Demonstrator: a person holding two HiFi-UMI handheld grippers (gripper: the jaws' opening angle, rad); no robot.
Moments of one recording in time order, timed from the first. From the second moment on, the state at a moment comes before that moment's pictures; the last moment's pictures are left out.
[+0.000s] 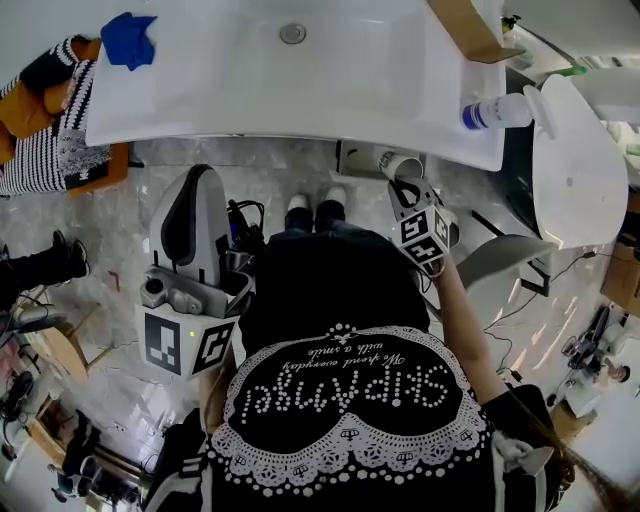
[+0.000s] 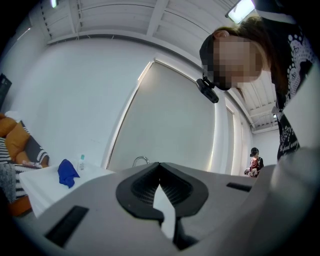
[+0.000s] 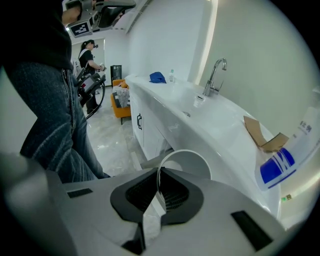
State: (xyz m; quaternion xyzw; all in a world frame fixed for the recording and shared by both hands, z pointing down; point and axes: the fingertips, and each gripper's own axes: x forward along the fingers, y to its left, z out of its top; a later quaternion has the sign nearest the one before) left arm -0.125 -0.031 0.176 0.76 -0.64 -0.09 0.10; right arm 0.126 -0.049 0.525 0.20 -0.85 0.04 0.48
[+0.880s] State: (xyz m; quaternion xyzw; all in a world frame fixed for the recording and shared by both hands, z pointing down) left arm -0.128 -0.029 0.182 0.74 -0.65 -0.09 0.11; right arm 0.125 -0.049 0.566 0.16 -0.83 0.02 0.53
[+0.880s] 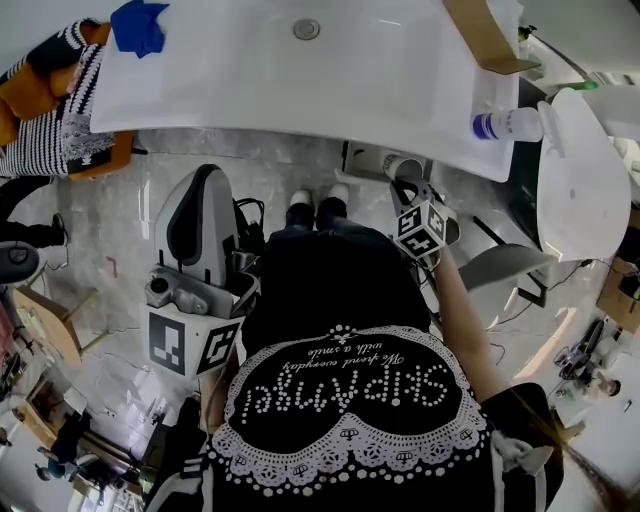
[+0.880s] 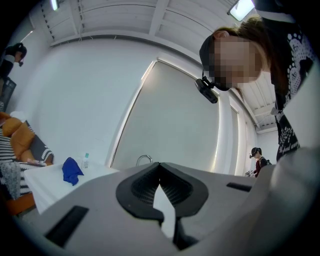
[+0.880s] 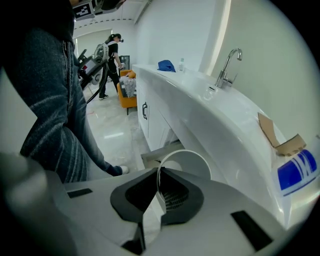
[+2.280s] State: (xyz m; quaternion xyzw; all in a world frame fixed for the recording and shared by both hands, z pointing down) left arm -0.114 -0.037 0.184 0.73 -0.67 -0.07 0.12; right arm 0.129 -0.064 0.630 0.08 -0.81 0.03 0.57
